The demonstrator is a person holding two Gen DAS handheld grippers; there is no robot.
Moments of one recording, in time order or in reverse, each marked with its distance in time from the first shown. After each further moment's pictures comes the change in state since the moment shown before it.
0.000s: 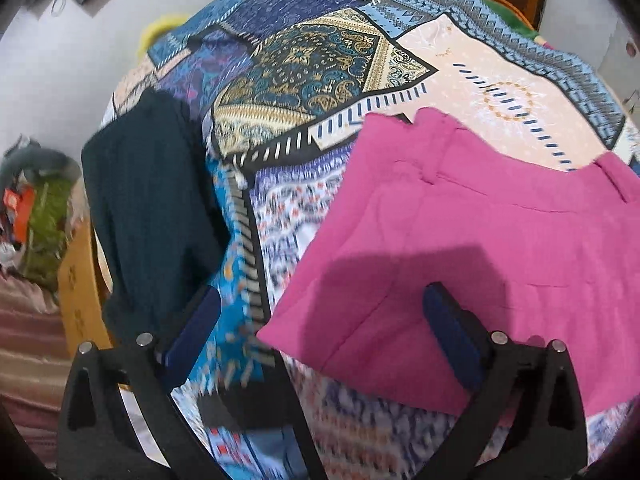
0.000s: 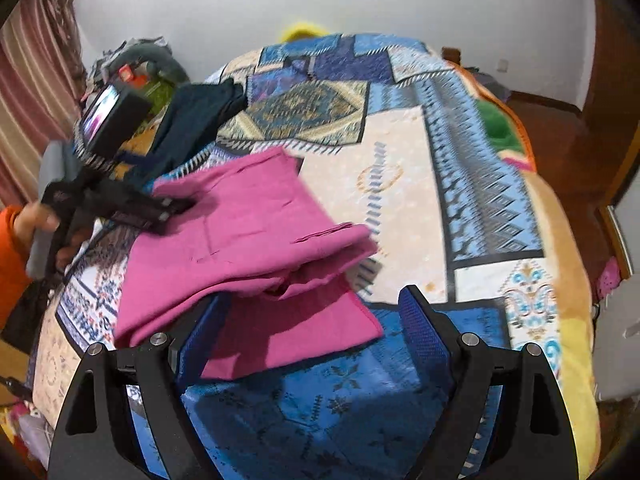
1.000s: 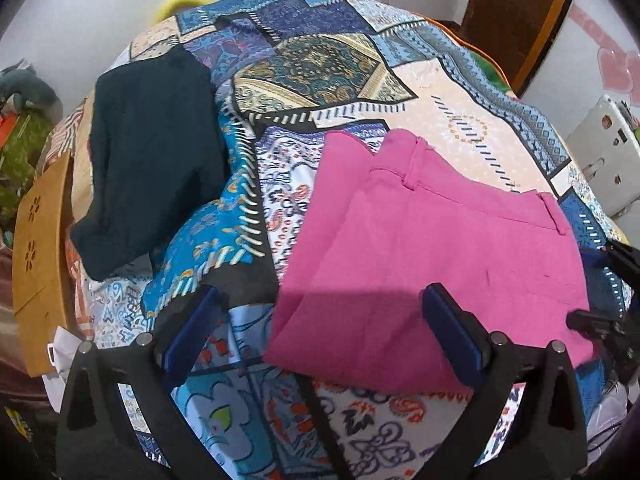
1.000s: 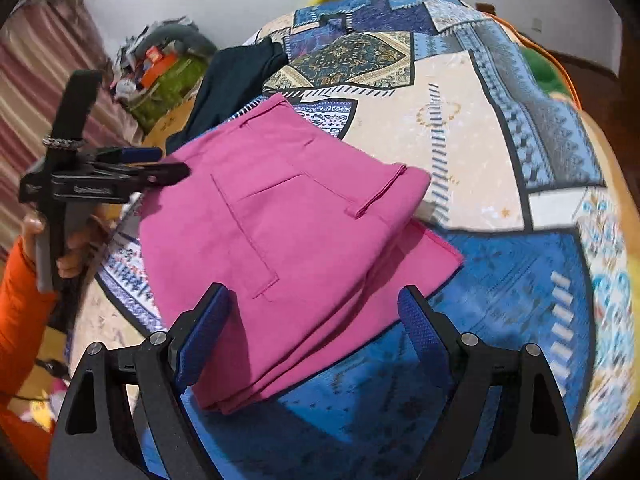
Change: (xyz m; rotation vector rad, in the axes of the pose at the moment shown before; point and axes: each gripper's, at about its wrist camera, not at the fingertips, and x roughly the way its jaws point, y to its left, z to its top) left arm -0.044 0.027 -0.059 -0.208 -0.081 -0.184; right arm 0.026 0.023 -0.023 -0.004 0.145 0.165
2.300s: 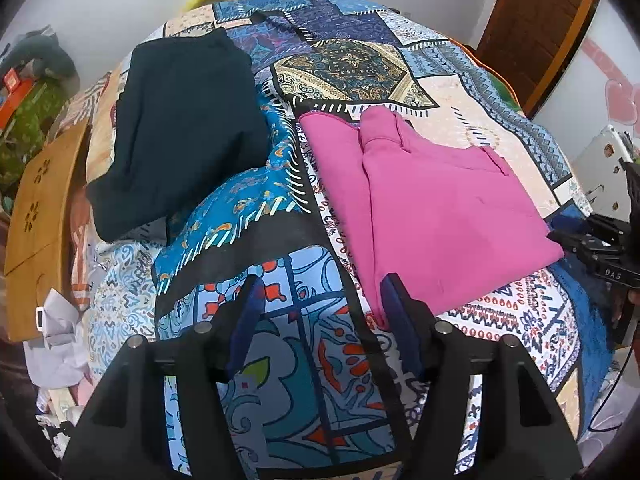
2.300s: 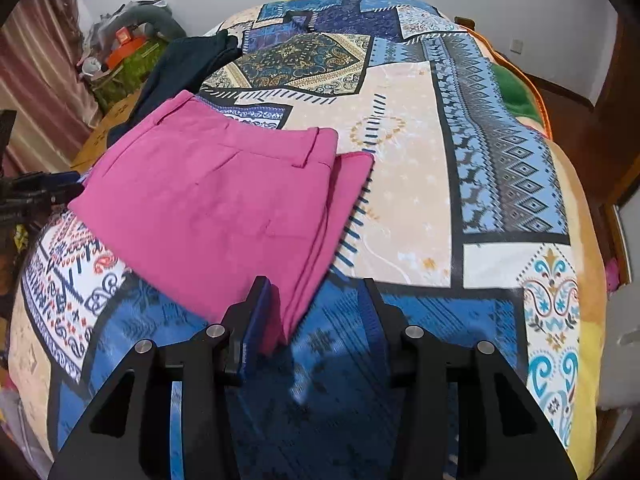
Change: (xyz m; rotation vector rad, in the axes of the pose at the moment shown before) left arm -0.010 0.031 -0.035 -0.098 -0.041 -0.020; right arm 0.007 -0.041 0.013 -0.042 0.010 -0.170
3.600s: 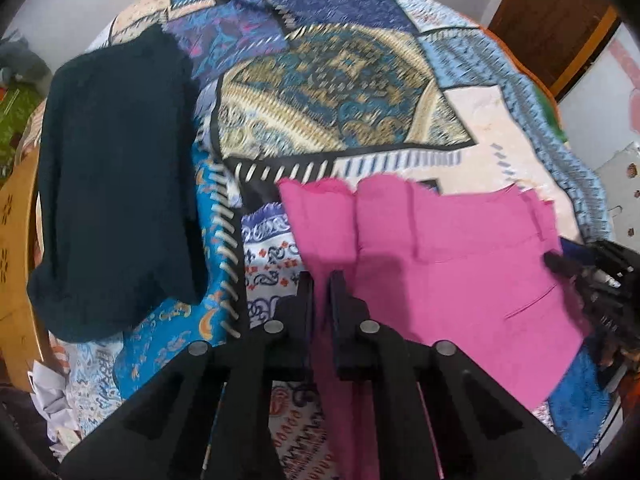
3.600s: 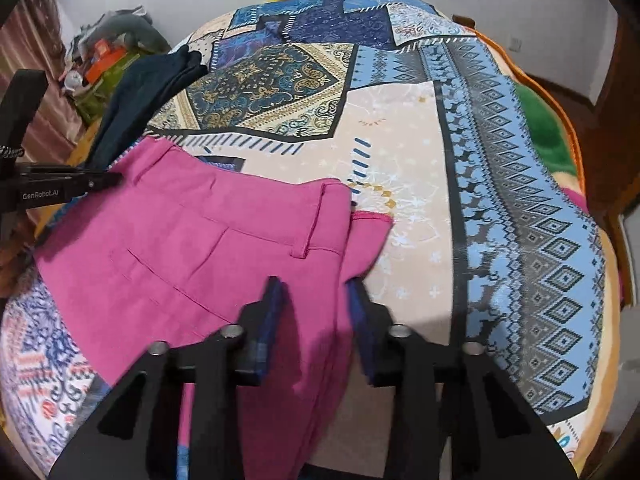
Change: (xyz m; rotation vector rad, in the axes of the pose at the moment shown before) left arm 0.111 -0.022 0.118 -0.008 0.131 -0.008; right arm 0.057 -0.029 0.074 0.021 -0.009 -0.031
